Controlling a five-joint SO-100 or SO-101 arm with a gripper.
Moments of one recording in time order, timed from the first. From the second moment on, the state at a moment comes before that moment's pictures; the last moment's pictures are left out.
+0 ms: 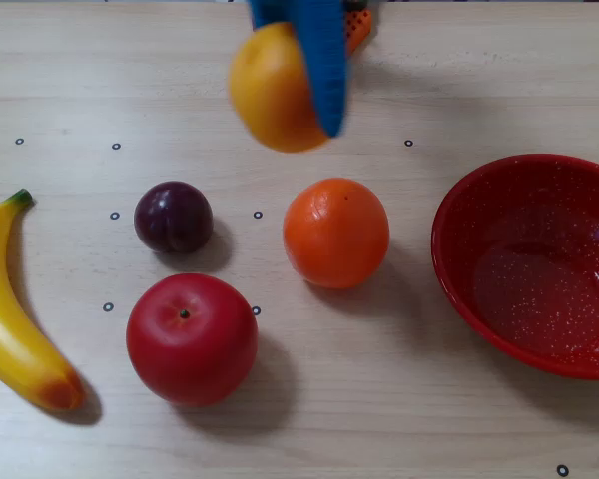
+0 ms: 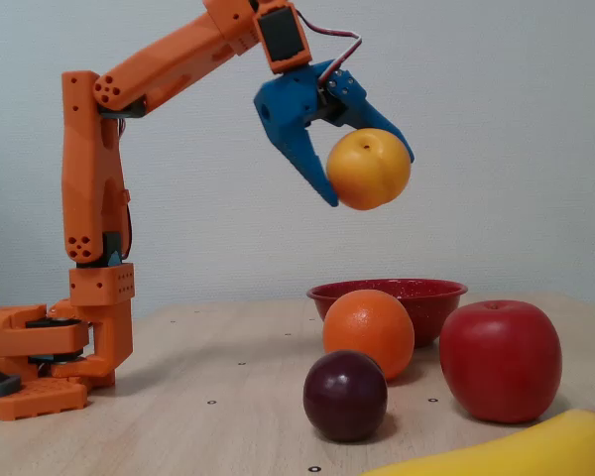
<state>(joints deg) 1.0 90.2 53.3 102.6 -18.1</state>
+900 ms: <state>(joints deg) -25.7 90.2 68.0 78.9 -5.3</state>
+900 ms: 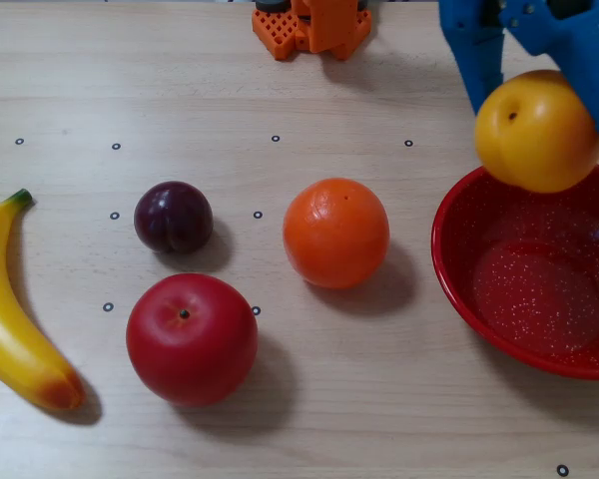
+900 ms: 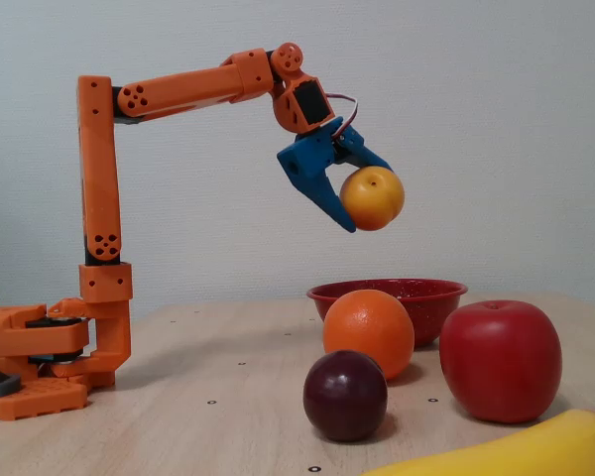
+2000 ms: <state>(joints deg) -31.3 63.2 65.6 72.8 -14.2</state>
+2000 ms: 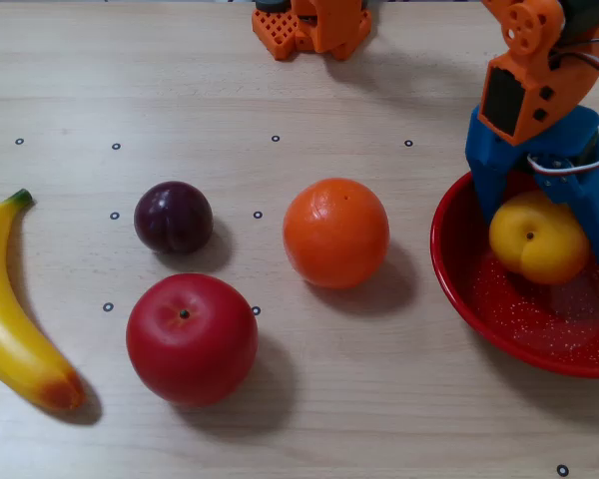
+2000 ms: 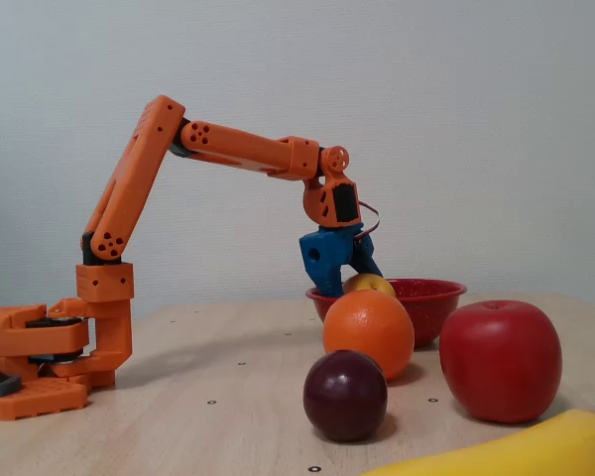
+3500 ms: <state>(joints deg) -19.7 93.9 74.5 71.6 -14.2</state>
